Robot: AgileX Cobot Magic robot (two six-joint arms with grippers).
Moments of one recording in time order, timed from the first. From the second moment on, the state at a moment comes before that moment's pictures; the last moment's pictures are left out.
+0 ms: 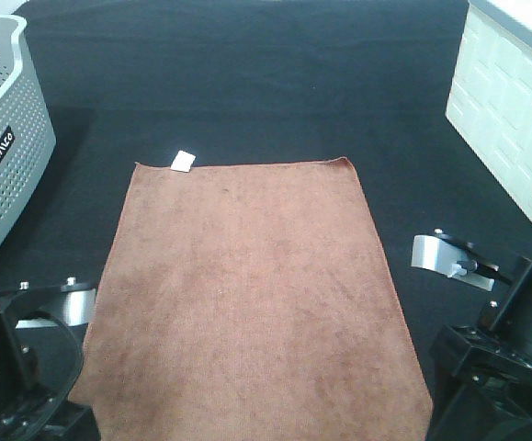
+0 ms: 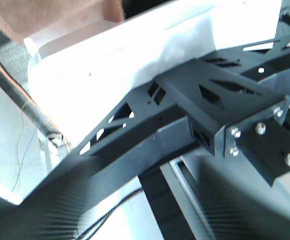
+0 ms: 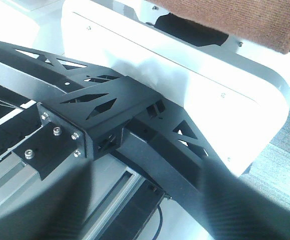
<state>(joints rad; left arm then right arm) -0.58 1.54 -0.72 -0.52 1.16 -0.01 0.30 1.51 -0.63 0.57 1.16 -0.32</state>
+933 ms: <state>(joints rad) -0.31 1.81 -1.37 -0.10 1.09 -0.01 0.01 1.70 -1.27 0.44 1.03 -0.23</state>
